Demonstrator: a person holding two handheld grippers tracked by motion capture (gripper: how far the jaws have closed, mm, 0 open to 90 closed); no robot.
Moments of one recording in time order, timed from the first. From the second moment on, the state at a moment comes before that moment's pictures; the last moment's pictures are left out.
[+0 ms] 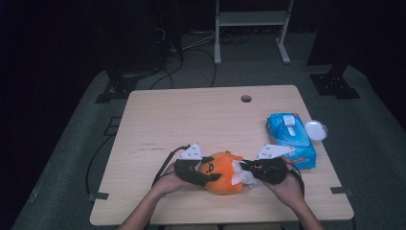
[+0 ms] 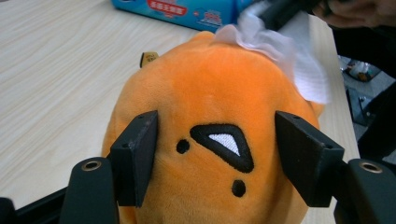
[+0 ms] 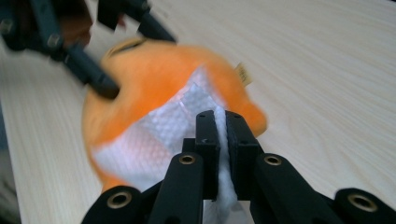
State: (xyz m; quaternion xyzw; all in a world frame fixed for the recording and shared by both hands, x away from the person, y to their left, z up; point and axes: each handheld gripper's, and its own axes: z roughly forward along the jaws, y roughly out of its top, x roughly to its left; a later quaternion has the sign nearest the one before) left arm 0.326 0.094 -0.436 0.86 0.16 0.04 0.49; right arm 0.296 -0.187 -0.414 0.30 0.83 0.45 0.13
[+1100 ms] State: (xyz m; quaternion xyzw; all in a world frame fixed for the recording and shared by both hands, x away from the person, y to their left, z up) left arm 0.322 0.093 -0.437 0.86 0.15 0.04 0.48; right arm 0.282 -0.159 -0.420 0.25 0.86 0.44 0.13
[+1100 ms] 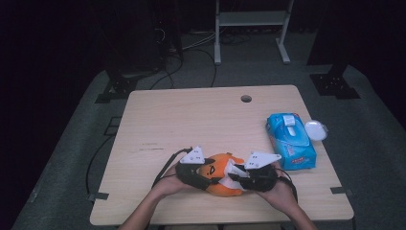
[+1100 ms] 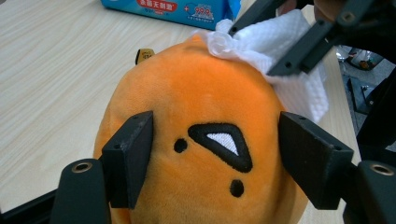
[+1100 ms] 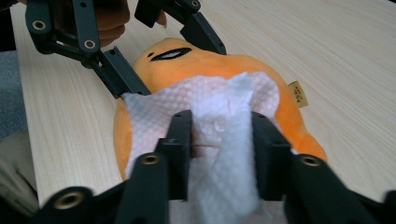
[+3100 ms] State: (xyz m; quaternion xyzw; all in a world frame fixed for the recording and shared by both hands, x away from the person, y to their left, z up) left arm 0.321 0.092 -0.432 0.89 0.15 0.01 0.42; right arm 0.296 -0.180 -0.423 0.30 0.84 0.44 0.09
